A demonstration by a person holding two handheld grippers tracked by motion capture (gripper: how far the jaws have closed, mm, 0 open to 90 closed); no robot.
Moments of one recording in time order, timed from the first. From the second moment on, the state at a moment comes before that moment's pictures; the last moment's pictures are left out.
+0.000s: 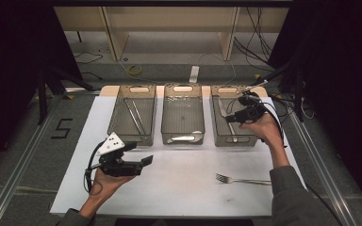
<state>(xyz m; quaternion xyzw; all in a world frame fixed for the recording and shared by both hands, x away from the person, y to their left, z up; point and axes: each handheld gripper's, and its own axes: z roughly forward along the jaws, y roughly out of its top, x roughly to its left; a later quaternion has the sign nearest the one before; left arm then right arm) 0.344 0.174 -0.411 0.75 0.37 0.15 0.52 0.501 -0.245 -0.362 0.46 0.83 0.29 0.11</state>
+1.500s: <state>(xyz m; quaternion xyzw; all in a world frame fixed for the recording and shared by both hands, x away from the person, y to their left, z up) 0.343 0.173 -0.411 0.76 0.36 0.15 0.52 0.393 -0.245 -0.384 0.35 0.90 0.26 0.07</state>
